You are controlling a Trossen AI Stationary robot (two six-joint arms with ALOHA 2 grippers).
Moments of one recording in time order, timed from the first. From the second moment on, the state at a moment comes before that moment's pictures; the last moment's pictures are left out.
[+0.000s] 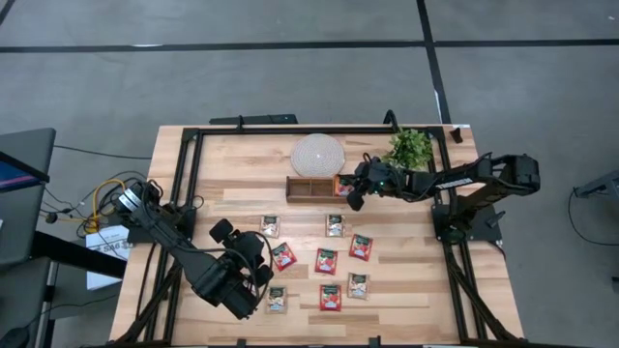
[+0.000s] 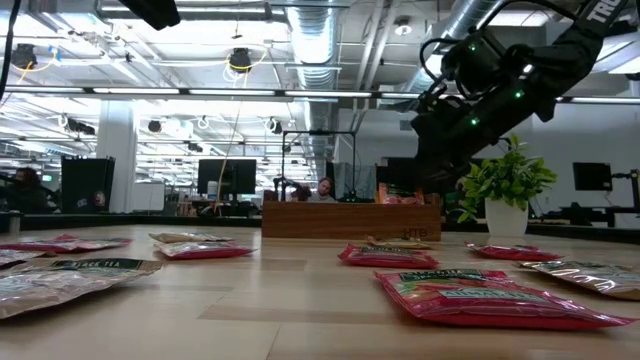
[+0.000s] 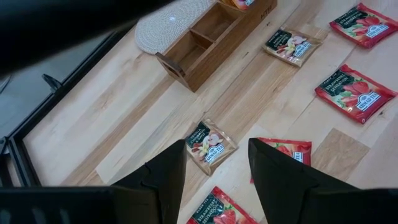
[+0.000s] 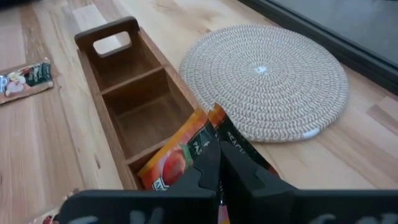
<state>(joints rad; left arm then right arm) -0.71 1.77 1.58 -1.56 -0.83 -1.45 -0.23 1.43 0.49 0.35 0.21 0.17</state>
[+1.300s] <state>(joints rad) -0.71 1.77 1.58 -1.54 -0.82 -1.45 -0.26 1.48 0.73 0.08 0.23 0.05</state>
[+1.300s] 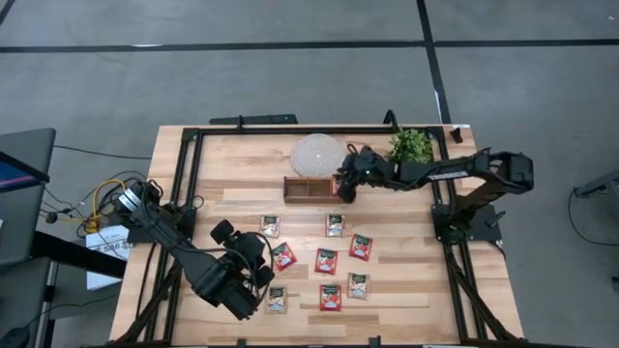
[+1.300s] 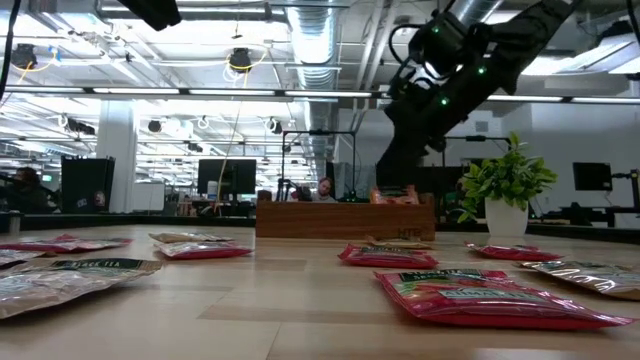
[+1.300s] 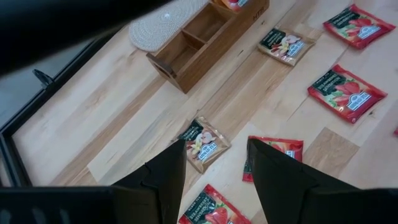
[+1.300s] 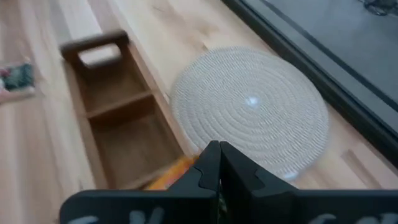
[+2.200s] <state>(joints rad) -0.71 1.77 1.58 -1.41 -0.82 -1.45 0.13 1.20 0.73 -0.61 -0.10 0.16</state>
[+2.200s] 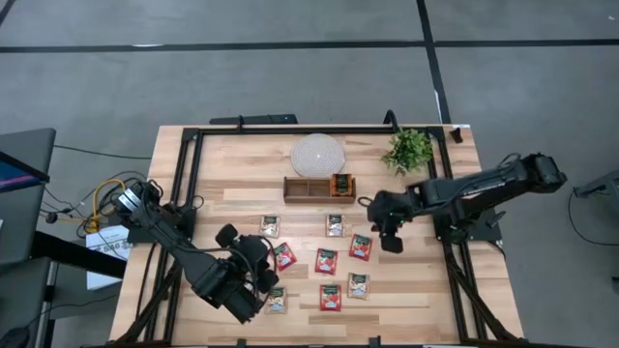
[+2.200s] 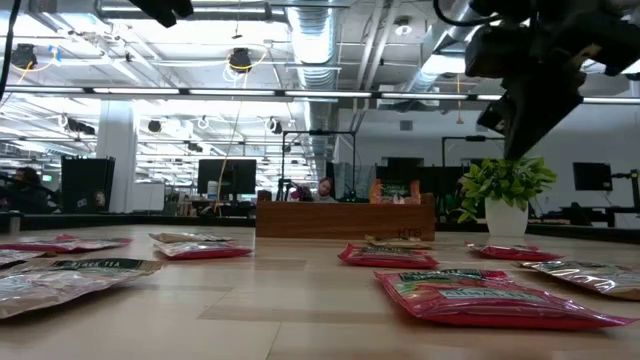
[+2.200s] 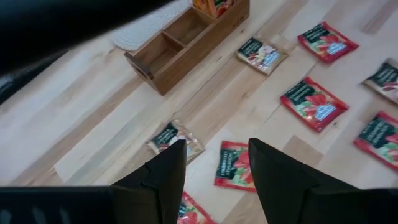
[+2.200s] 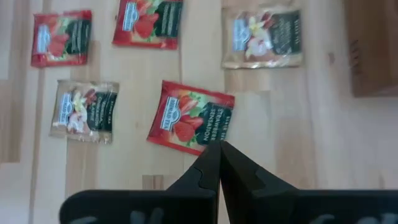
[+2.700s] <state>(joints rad) -0.71 1.77 1.58 -1.31 -0.77 -1.35 0.16 1.41 0.73 -0.45 -0.10 0.18</state>
